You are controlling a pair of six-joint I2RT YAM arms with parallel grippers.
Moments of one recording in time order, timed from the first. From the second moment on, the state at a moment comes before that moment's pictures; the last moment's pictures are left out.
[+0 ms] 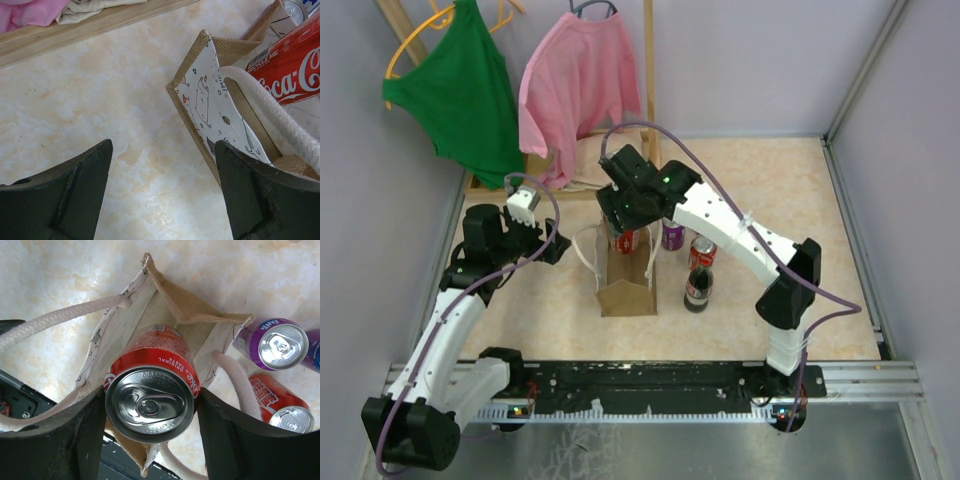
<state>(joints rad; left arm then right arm) -0.14 0.90 0.75 -0.33 0.37 0.02 0.90 1.84 1.98 -1.07 0.13 0.33</state>
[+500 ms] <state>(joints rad) -0.14 0.90 0.74 -0.32 0.37 0.01 0.90 1.90 1.94 -1.01 0.13 0.31</state>
